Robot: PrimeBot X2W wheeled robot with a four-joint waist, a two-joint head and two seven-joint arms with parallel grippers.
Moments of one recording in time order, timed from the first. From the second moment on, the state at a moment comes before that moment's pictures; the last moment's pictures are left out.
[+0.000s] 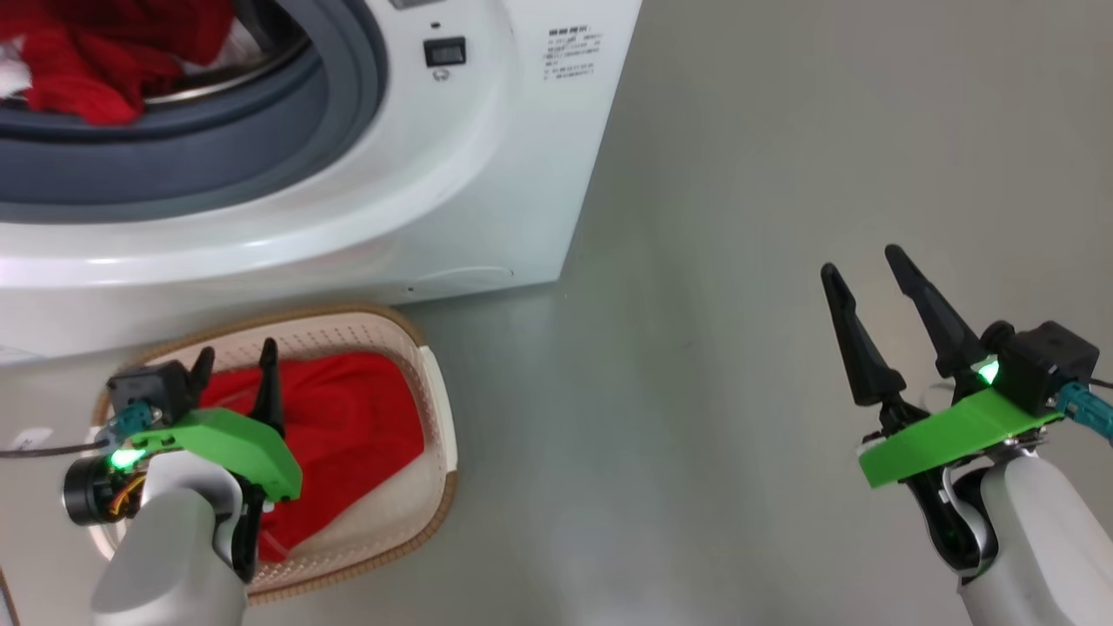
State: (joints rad) left arm -0.66 0.11 -0.13 1.01 -0.30 -0.10 -0.25; right arm -0.36 -0.25 0.15 0.22 0.41 0.13 -0.25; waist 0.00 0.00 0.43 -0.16
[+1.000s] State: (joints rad) left arm -0.20 0.07 0.04 0.37 -0.14 -0.09 -0.25; right arm -0.15 -0.27 0.09 0.22 0.41 0.13 -0.25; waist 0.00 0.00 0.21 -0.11
